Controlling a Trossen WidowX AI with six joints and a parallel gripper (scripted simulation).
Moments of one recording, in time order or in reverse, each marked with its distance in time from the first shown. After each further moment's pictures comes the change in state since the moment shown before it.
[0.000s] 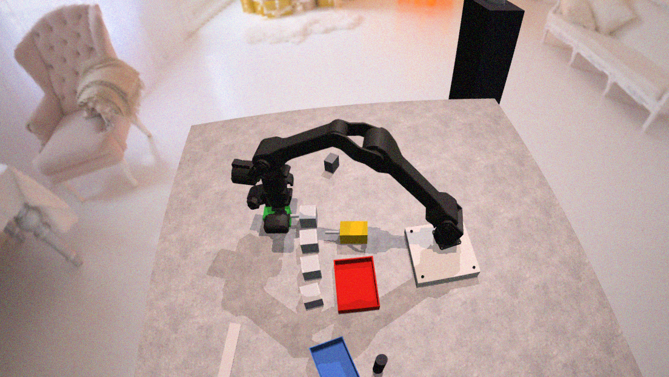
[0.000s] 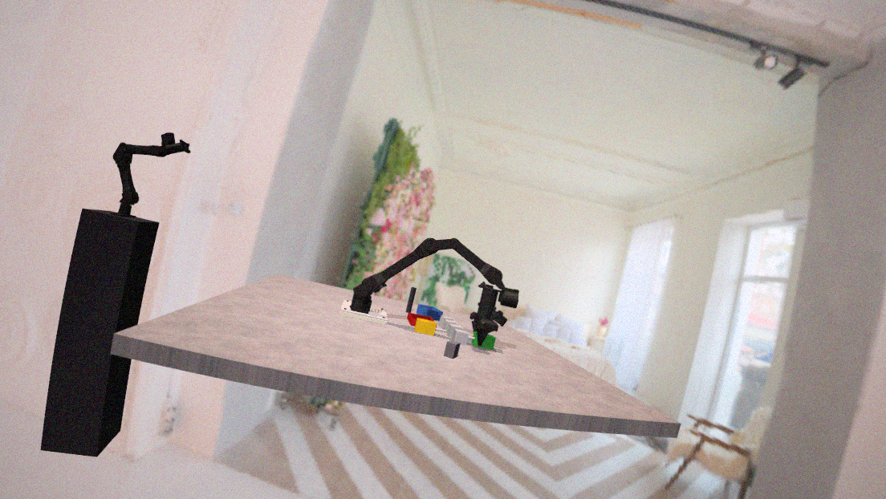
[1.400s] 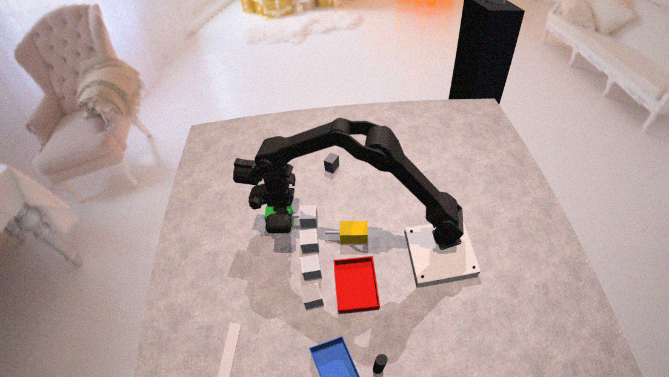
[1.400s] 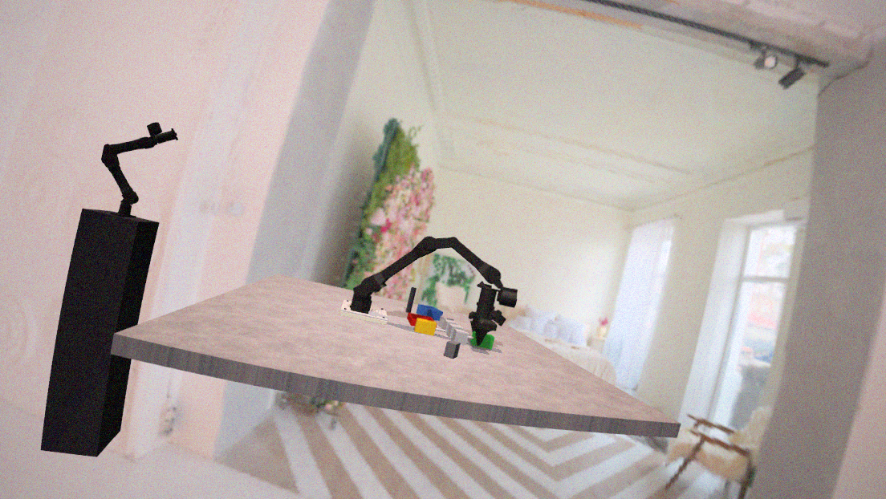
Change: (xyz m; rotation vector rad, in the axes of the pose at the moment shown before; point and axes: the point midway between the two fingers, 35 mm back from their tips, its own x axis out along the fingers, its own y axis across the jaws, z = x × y) arm 0.001 0.000 -0.005 -0.001 -0.002 0.002
